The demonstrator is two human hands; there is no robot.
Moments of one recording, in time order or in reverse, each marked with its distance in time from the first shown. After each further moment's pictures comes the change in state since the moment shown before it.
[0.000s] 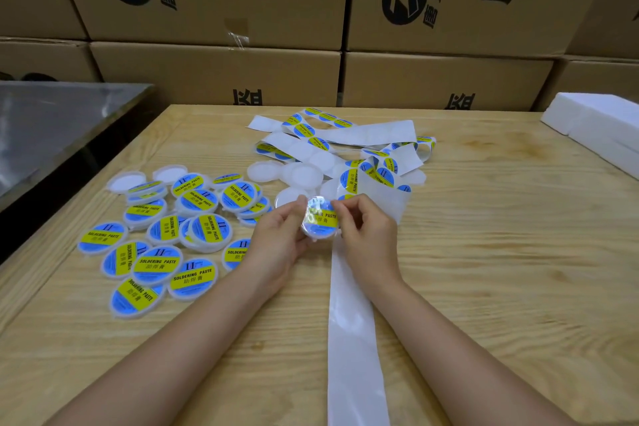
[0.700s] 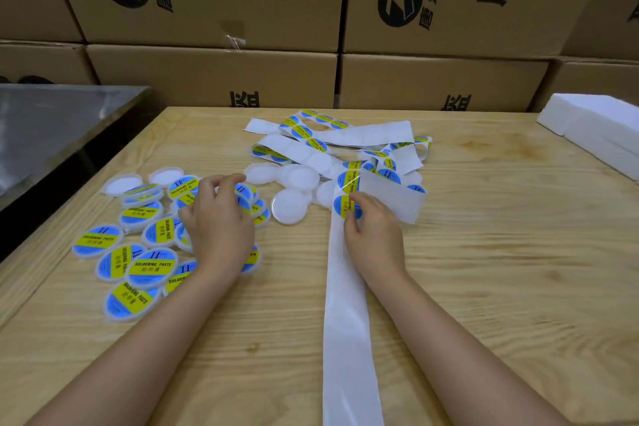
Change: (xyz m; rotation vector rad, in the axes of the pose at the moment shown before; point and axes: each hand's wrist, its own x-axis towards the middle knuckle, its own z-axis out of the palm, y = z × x) left_hand 0.017 0.017 -0.050 1.268 0.651 0.495; right_hand 0.012 0.014 -0.012 -0.509 -0.044 -0.004
